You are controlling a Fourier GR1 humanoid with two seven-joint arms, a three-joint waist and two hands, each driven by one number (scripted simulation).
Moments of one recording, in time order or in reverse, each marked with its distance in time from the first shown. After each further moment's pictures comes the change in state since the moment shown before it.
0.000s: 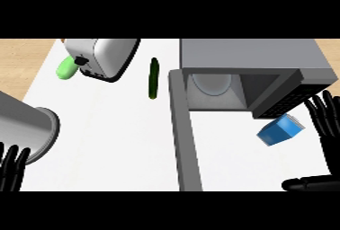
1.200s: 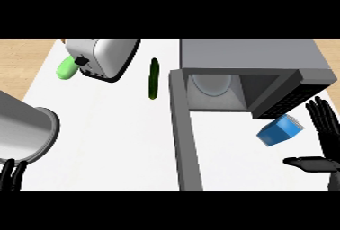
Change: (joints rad) left arm 0.103 0.002 -0.027 -0.019 -0.001 -0.025 -0.086; right arm -0.205 -0.168 -0.100 0.766 0.231 -0.002 -0.500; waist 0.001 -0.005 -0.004
